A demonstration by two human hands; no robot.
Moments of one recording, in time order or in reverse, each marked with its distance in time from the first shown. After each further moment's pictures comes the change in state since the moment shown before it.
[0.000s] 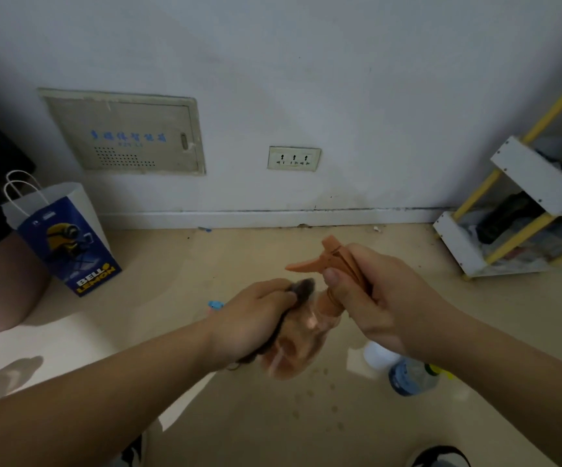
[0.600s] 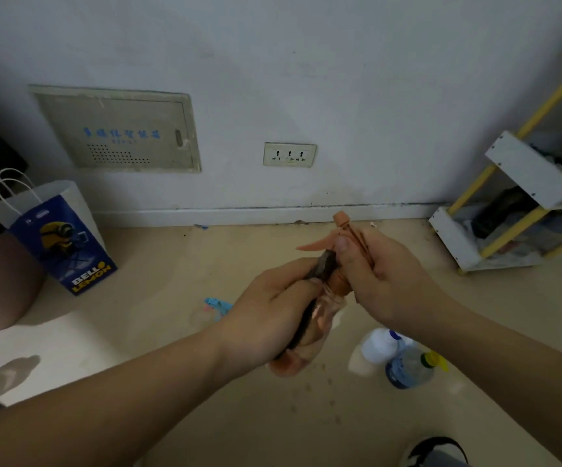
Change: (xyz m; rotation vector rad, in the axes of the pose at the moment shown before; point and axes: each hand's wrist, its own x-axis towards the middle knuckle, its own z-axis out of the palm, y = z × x) left_hand -0.013 0.025 0.022 -0.162 0.107 0.214; right_hand 0.008 0.009 0.001 0.080 0.162 0.166
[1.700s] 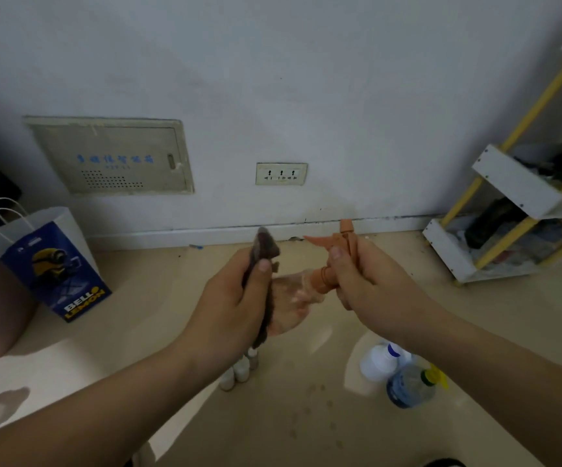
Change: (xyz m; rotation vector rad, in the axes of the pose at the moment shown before) left_hand 0.016 -0.010 -0.024 0.199 0.371 0.108; right_hand 0.009 -0.007 -0.005 0.185 -0.033 0.163
